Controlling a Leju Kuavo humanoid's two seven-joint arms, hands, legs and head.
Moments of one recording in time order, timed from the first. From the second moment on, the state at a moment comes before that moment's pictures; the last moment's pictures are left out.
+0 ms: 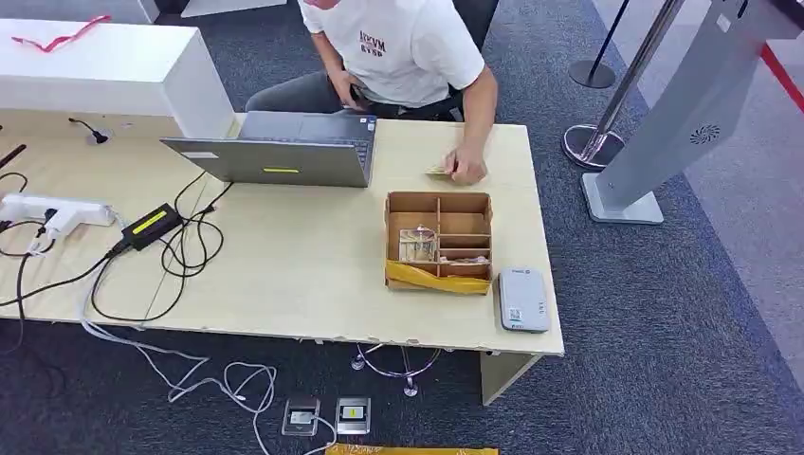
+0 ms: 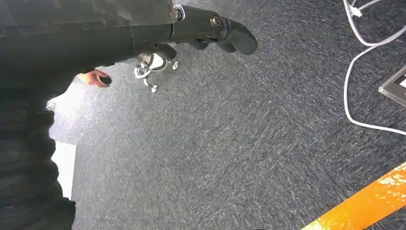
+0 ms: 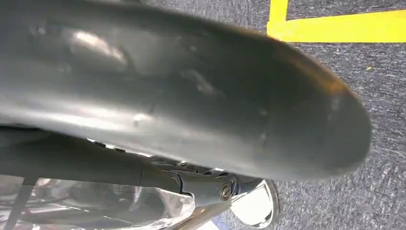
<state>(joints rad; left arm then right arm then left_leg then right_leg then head) -0.07 0.02 -1.05 -0.43 -0.17 0.67 0.36 -0.16 0.03 -1.09 -0.11 1.55 -0.27 0.25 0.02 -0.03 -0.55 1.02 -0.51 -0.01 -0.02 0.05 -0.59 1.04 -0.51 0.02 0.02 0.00</state>
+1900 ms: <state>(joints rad) -0.05 0.05 -1.06 -0.53 -0.18 0.67 0.39 -0.23 -0.57 -0.75 -0.93 0.77 -0.09 0.68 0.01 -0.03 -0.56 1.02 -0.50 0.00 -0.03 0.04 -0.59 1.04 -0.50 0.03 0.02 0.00</state>
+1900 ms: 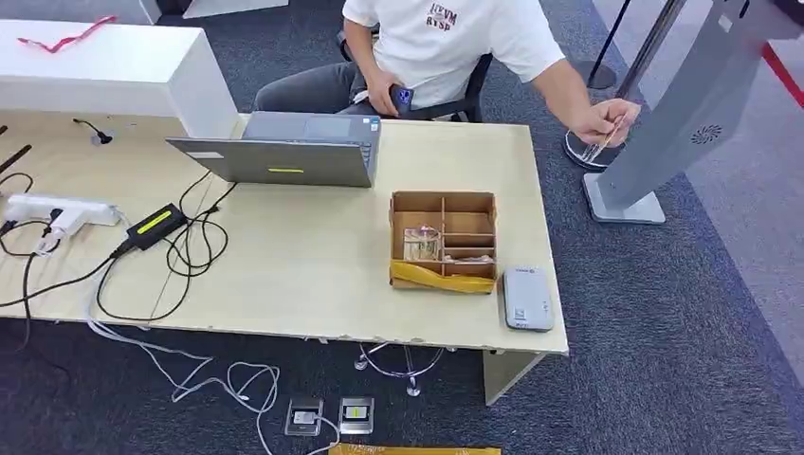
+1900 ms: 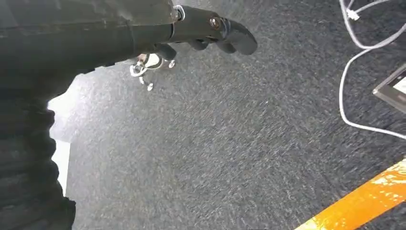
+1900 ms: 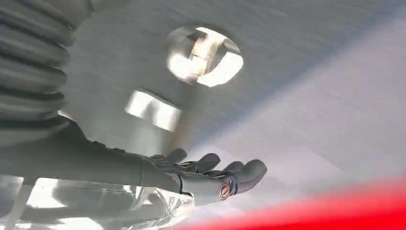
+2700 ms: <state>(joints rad) -0.05 0.07 -1.06 -0.57 -0.27 0.67 0.39 -0.40 -0.81 0.02 -1.61 0.76 -0.33 0.65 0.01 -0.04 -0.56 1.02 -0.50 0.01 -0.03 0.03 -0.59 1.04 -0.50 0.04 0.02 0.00</state>
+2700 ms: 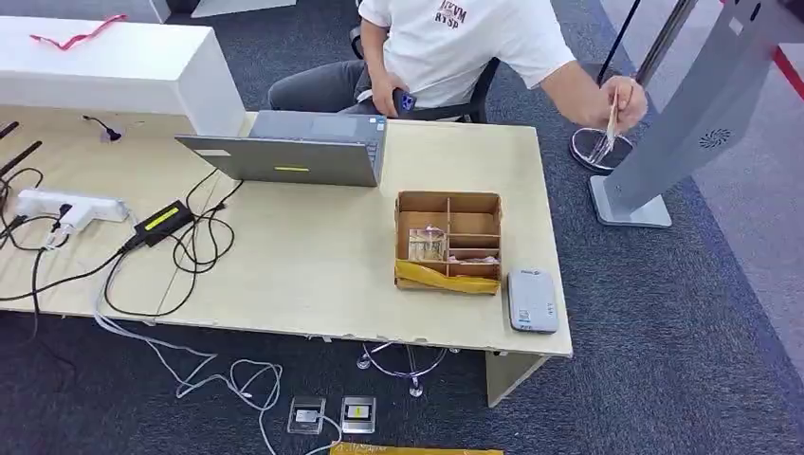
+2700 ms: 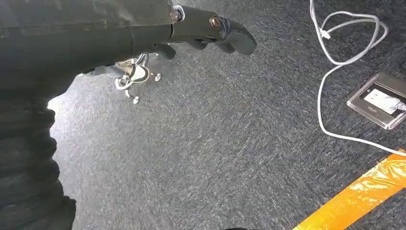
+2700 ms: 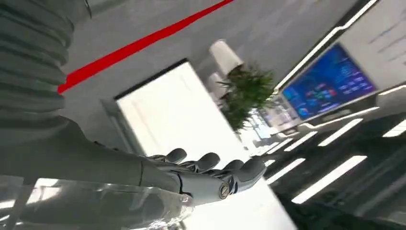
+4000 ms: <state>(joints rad) -0.05 0.08 -1.09 -0.59 -0.25 0.67 0.37 -0.80 -0.59 0.79 -1.49 0.77 -0.29 0.54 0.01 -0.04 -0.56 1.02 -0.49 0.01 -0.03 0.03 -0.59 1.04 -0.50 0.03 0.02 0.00</state>
